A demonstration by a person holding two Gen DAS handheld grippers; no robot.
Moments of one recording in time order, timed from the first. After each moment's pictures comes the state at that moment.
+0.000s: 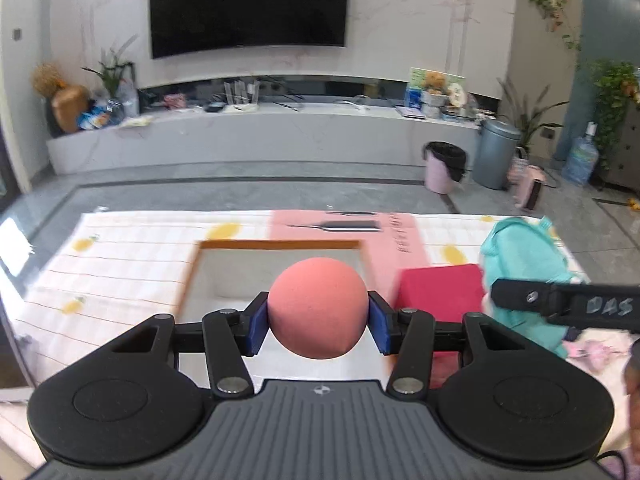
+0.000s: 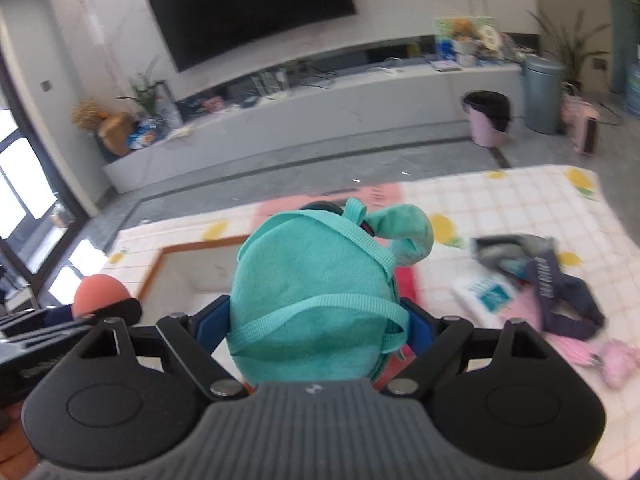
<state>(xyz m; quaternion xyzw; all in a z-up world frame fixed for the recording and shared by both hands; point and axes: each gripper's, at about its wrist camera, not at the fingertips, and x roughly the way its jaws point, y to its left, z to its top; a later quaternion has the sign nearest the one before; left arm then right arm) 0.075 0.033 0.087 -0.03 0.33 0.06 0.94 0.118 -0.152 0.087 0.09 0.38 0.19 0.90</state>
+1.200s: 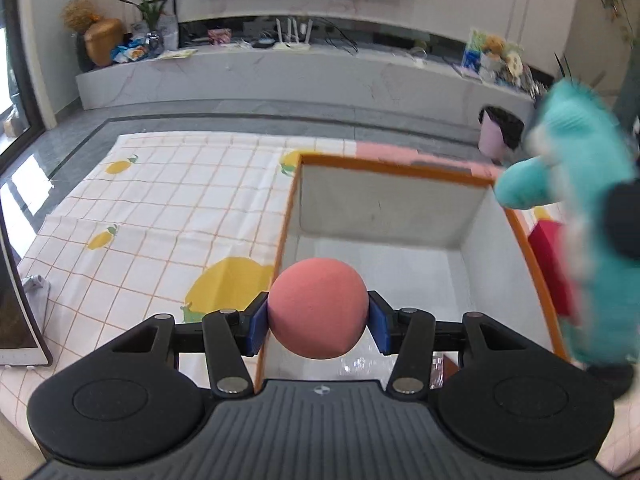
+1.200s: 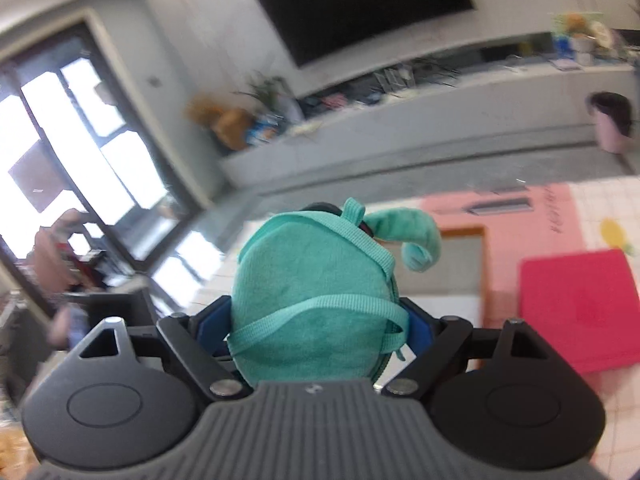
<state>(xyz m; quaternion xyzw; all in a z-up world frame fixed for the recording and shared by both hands) 0.089 0.132 0.016 -0.06 0.41 0.09 0.91 0.102 -0.041 0.070 0.12 0.36 0.34 0.86</state>
